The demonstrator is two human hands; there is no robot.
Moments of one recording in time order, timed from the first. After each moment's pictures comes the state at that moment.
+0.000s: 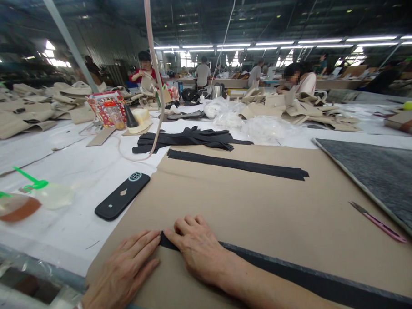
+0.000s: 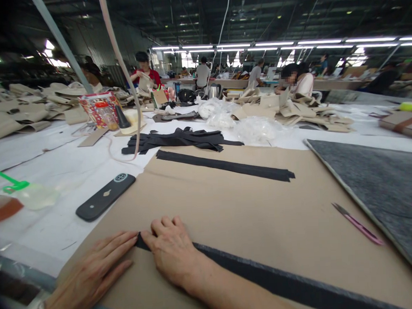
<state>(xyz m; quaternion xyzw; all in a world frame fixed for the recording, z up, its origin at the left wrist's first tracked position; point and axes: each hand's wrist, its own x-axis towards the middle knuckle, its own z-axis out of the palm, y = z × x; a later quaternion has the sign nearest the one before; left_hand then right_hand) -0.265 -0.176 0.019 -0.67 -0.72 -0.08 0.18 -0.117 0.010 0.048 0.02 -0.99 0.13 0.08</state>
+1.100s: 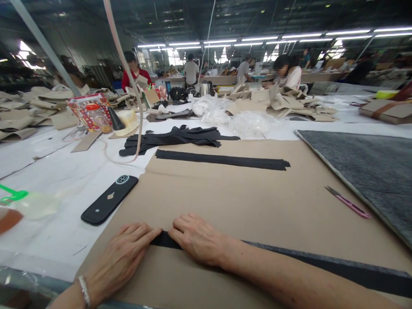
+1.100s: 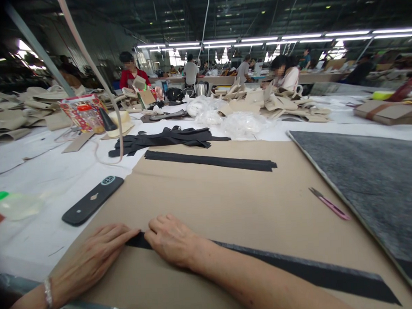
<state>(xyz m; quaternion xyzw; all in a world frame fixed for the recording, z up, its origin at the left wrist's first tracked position) -0.263 -0.141 0.046 -0.71 -0.70 -0.06 0.06 -0.096 0.037 0.041 0.10 -0.99 0.05 0.12</state>
